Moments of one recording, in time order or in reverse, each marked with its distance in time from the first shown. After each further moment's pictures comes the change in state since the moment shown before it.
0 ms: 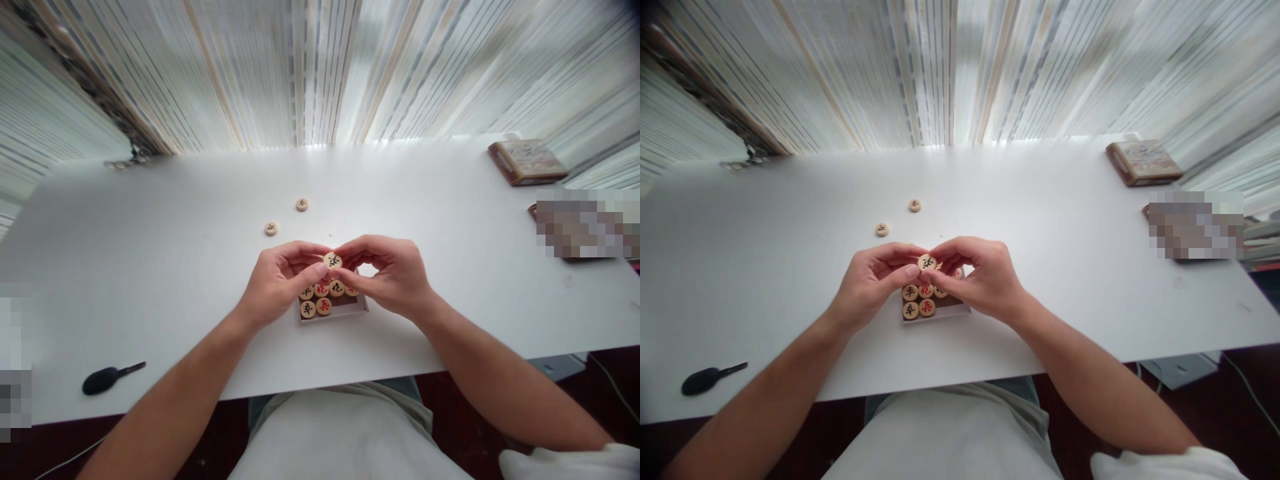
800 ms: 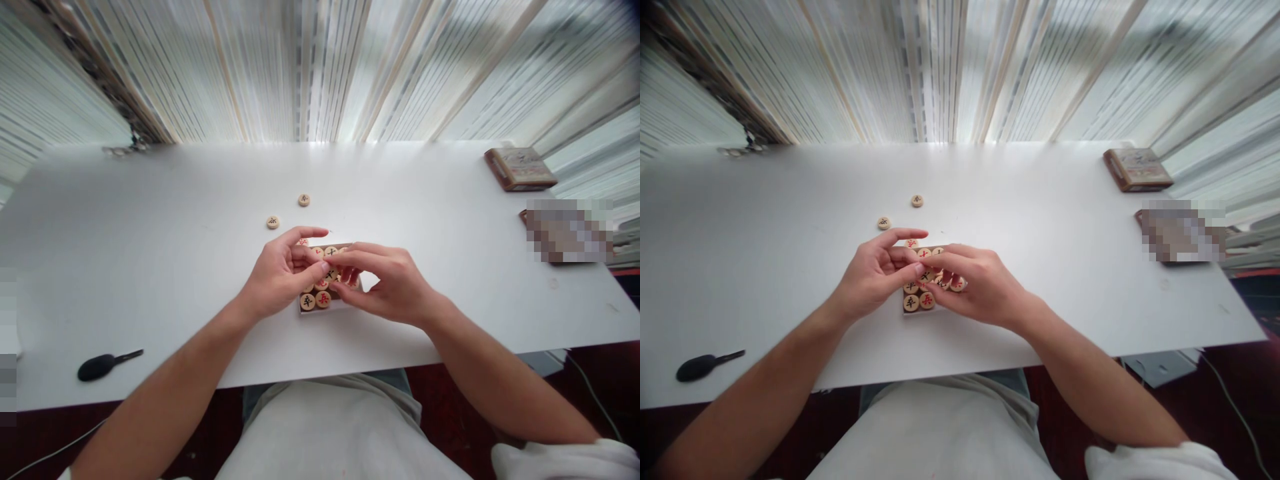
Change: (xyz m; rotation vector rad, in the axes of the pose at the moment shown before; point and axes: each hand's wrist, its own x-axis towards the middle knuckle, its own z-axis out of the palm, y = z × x) left_hand -0.003 -0.001 -0.001 0.083 -0.024 -0.059; right_hand -0.003 -0.018 -0.007 -0.346 -0.252 -0.238
